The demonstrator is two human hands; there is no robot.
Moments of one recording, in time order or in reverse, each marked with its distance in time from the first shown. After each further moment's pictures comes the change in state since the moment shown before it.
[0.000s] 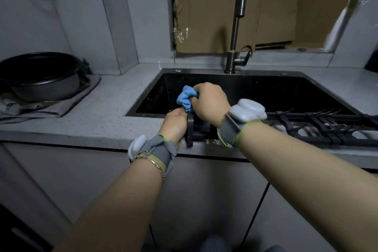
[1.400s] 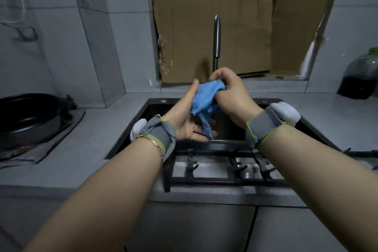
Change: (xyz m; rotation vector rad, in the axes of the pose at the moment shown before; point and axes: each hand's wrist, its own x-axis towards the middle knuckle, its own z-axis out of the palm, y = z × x) left_hand 0.023 0.135 0.063 -0.068 -0.549 -0.285; right_hand 0.041 0.047 -0.108 0.762 0.257 -0.077
